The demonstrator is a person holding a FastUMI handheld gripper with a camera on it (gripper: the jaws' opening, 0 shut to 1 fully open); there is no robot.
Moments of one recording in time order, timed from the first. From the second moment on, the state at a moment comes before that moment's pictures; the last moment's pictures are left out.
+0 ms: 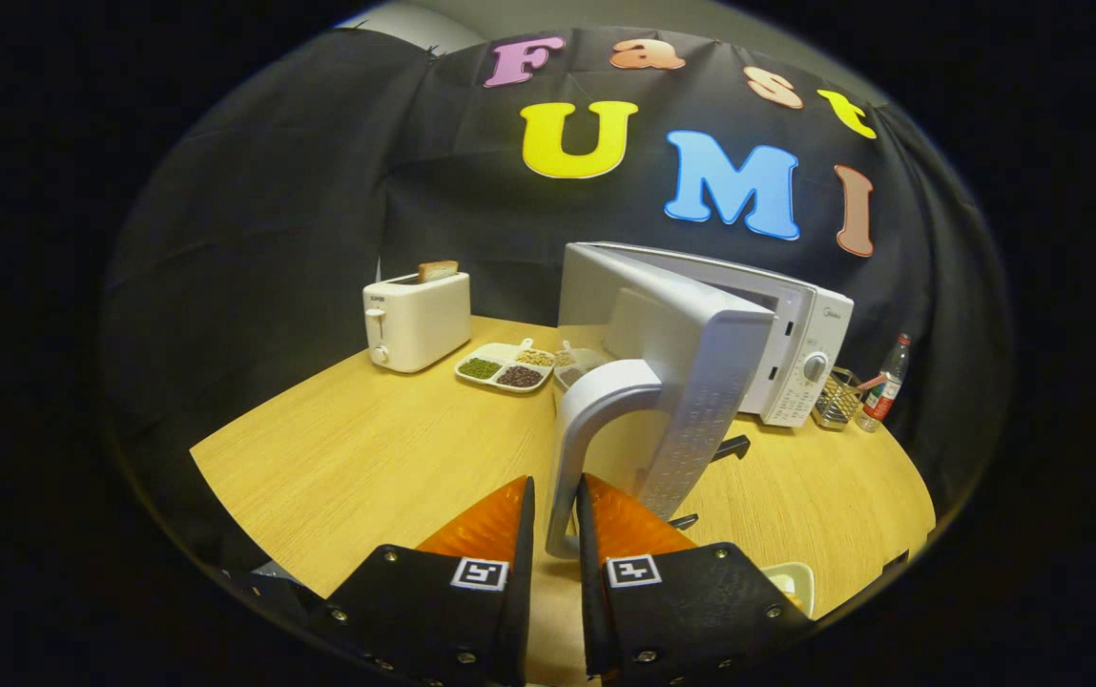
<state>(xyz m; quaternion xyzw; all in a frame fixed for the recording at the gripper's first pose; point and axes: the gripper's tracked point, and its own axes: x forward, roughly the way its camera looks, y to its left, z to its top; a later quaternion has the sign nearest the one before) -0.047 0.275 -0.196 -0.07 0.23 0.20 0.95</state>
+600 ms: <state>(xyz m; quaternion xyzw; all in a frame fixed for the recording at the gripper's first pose) -0.092 0.361 -0.157 -0.07 0.19 0.34 0.92</state>
